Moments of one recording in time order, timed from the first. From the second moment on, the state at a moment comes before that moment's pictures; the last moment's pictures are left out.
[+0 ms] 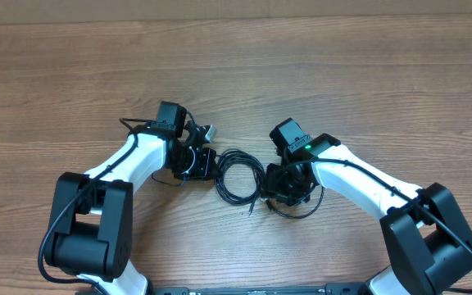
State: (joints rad) left arm -0.21 1.80 0.99 -0.62 0.62 -0.10; right arm 0.55 1.72 1.00 -0.76 -0.34 0.74
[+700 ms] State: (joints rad) left arm -0.21 1.80 0.99 -0.62 0.62 -0.10; right arm 0.54 1.72 0.91 -0.53 -0.66 0.70
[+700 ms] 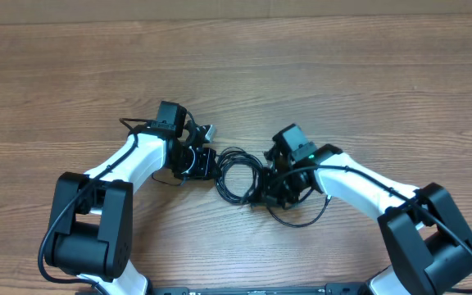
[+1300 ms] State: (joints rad) left arm -0.21 1.80 0.99 -0.62 0.62 -0.10; right arm 0.64 1.72 0.97 -0.40 -0.38 0.93
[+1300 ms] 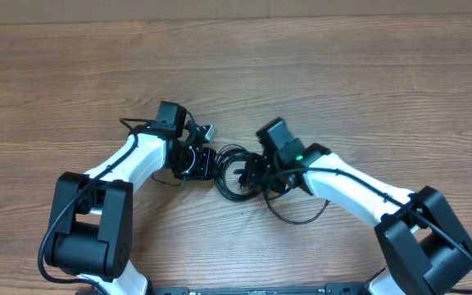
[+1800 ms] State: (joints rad) left arm -0.21 1.80 0.99 -0.62 0.74 -0.10; right arm 0.70 1.79 0.97 -0.36 -0.18 1.03
